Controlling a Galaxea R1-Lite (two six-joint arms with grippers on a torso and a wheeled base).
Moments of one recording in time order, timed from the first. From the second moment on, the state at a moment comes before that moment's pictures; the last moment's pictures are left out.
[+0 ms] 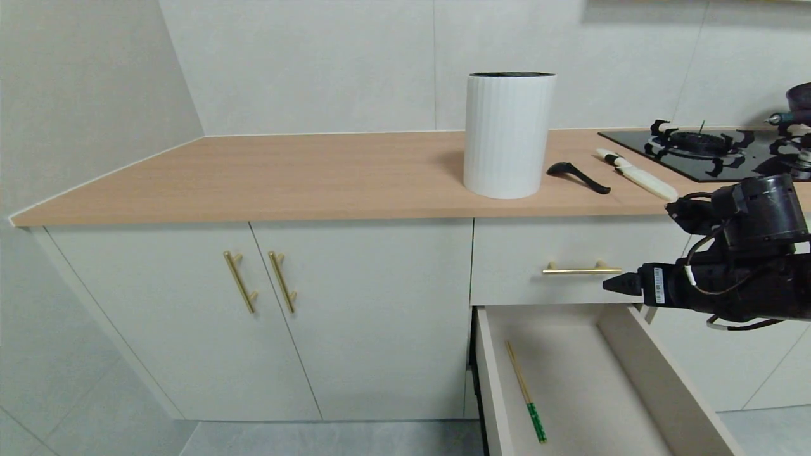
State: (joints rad) left arm 0.00 0.00 0.00 0.00 0.01 0.00; right arm 0.24 1.60 -0.91 -0.05 -0.11 0.21
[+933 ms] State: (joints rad) left arm 0.00 0.00 0.00 0.00 0.01 0.00; right arm 0.25 1.61 -0.91 -0.05 -0.11 0.20
